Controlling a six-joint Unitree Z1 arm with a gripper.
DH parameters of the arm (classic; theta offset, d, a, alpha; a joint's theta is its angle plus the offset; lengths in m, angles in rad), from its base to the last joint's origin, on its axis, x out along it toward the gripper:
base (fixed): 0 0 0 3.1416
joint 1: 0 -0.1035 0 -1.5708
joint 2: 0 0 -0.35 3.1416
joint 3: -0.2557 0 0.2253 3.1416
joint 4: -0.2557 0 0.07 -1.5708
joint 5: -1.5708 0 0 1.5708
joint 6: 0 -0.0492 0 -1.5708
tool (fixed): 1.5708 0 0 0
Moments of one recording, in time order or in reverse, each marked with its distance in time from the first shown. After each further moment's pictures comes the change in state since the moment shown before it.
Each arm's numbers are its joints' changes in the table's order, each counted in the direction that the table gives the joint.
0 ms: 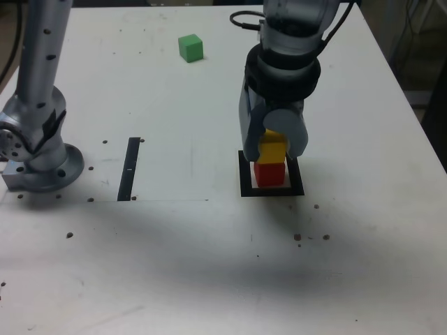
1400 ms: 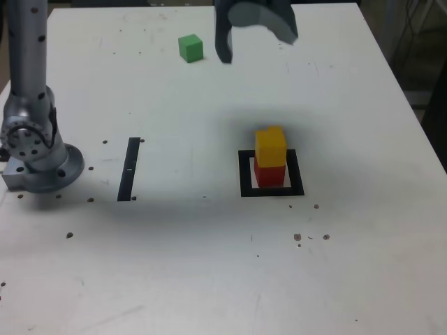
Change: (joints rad) arm -0.440 0.175 -0.028 -0.067 0.090 -0.483
